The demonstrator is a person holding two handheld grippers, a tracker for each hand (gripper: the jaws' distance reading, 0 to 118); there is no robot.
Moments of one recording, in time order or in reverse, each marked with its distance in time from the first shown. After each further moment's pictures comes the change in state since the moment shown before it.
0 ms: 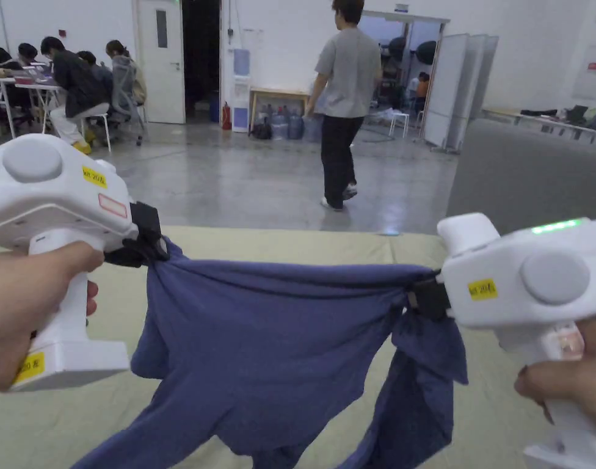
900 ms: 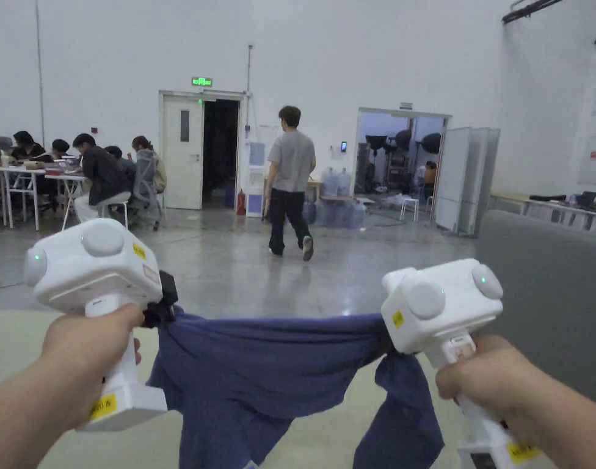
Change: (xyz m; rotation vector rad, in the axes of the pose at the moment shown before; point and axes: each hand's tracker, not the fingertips) left arm -0.032 0.038 -0.122 0.010 0.142 0.088; right arm 0.010 0.049 -0.188 -0.154 -0.078 0.004
